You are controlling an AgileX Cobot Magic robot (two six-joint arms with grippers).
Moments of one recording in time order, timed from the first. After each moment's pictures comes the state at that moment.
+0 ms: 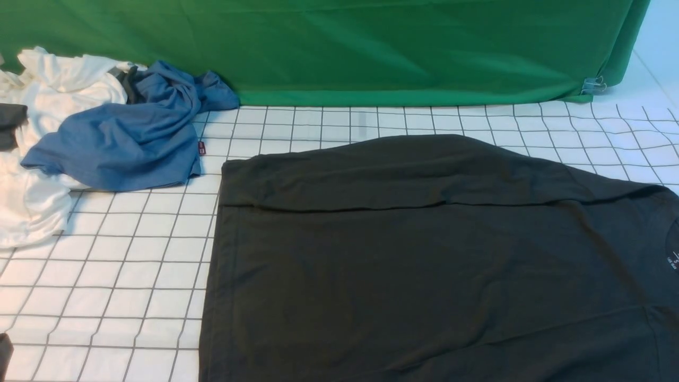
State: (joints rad) right arm 0.00 0.00 0.01 -0.11 0.22 0.00; left arm 0.10 0.00 0.01 -0.05 0.22 0.11
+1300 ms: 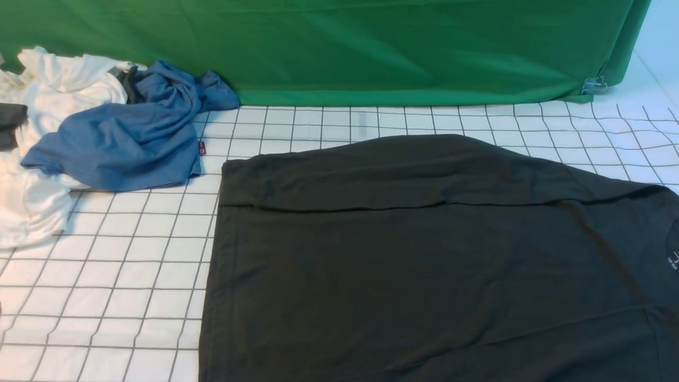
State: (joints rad) right arm 0.00 0.00 0.01 0.30 0.10 0.72; left arm 0.10 0.00 -0.08 -0.63 0.11 -0.40
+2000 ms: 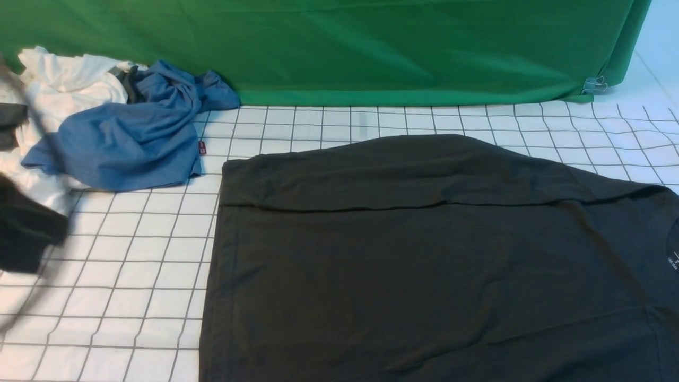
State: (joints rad) right arm 0.14 0.85 -0.93 0.30 0.84 -0.41; left arm -0.17 0.97 -1.11 -0.17 1.19 0.35
